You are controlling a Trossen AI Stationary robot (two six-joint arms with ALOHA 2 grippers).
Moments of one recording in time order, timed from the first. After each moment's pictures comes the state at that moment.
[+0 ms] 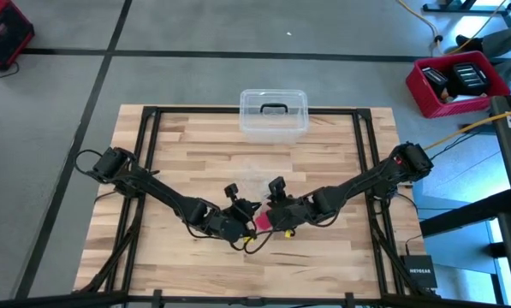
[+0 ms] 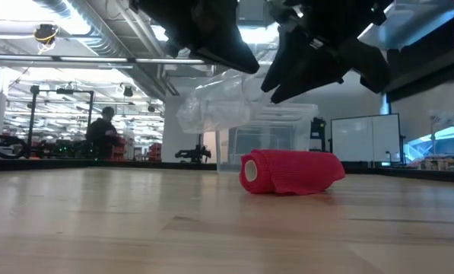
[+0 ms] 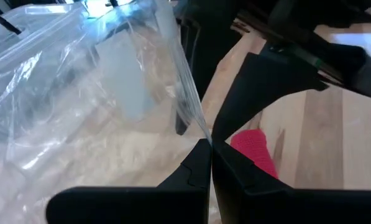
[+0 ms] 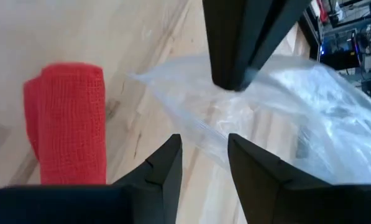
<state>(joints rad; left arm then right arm) -0.44 1.80 1.15 0.00 -0.86 -0.32 0.38 1.70 1.11 -0.36 0.59 -0.42</state>
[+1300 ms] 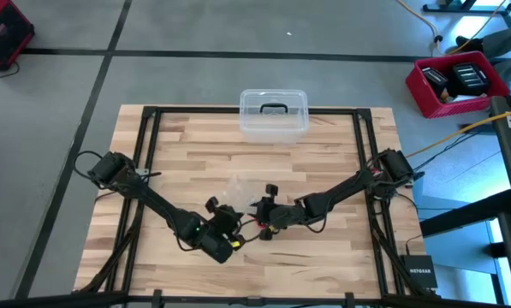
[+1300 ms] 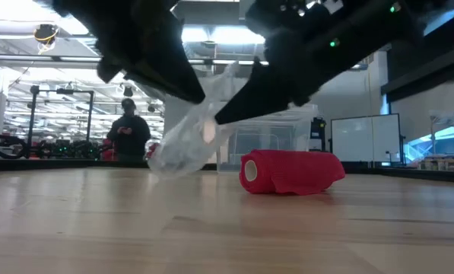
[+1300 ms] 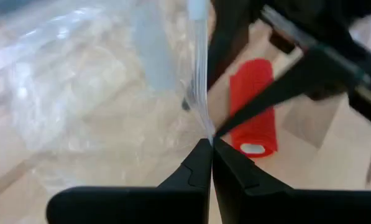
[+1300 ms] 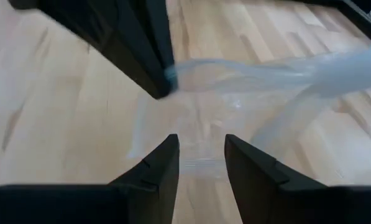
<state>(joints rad) -0.57 1.81 1.15 -0.36 -0.90 -0.97 0.35 1.88 0.98 0.30 0.48 0.13</state>
